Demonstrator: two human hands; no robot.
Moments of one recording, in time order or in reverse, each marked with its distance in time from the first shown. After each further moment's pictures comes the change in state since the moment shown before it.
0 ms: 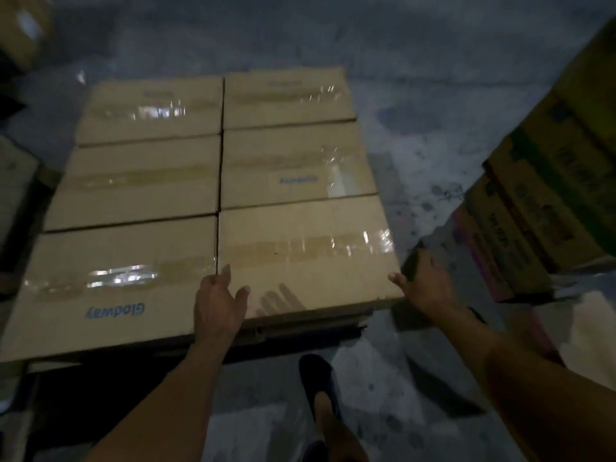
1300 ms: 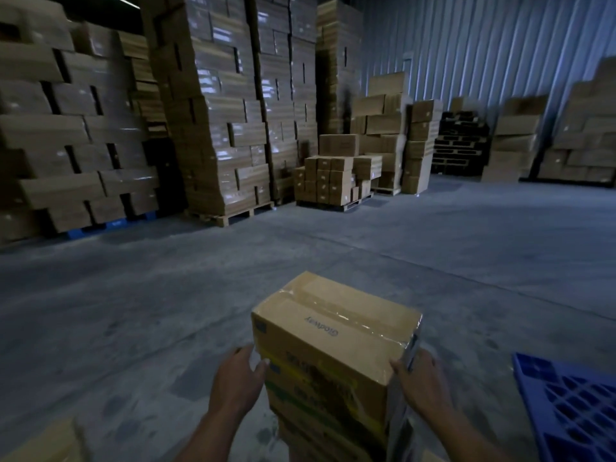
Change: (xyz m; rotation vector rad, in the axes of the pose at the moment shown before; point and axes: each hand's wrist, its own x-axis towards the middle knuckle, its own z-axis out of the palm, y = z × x) left_hand -0.032 0.706 0.078 0.073 -0.224 0.870; right_hand 0.106 0.317 -0.430 0.518 0.797 0.459
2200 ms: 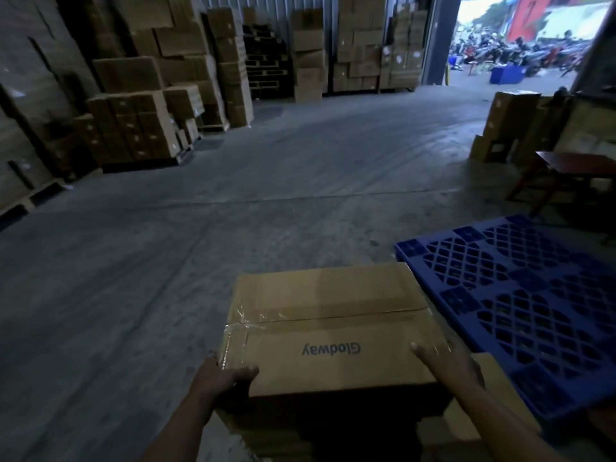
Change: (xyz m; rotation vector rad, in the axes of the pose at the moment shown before) left_hand 0.384 -0.040 0.089 -0.252 -0.727 -0.049; right_hand 0.050 -0.073 0.107 0.303 0.288 0.863
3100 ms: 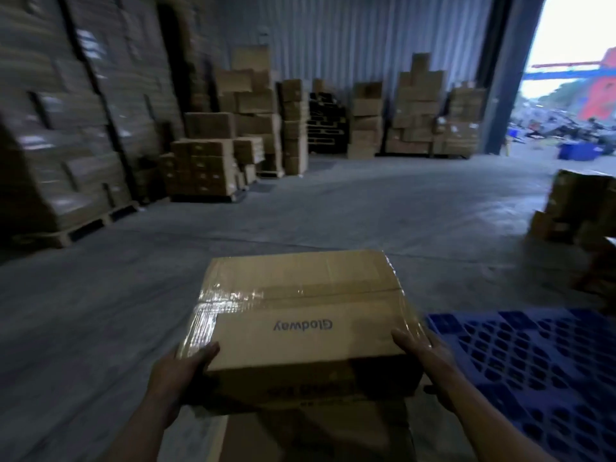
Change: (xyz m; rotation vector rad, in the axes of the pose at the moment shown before) left_hand -0.031 0.068 -0.013 -0.593 0.328 0.172; right_hand 0.039 -0.128 -0.051 0.326 -0.360 -0.275
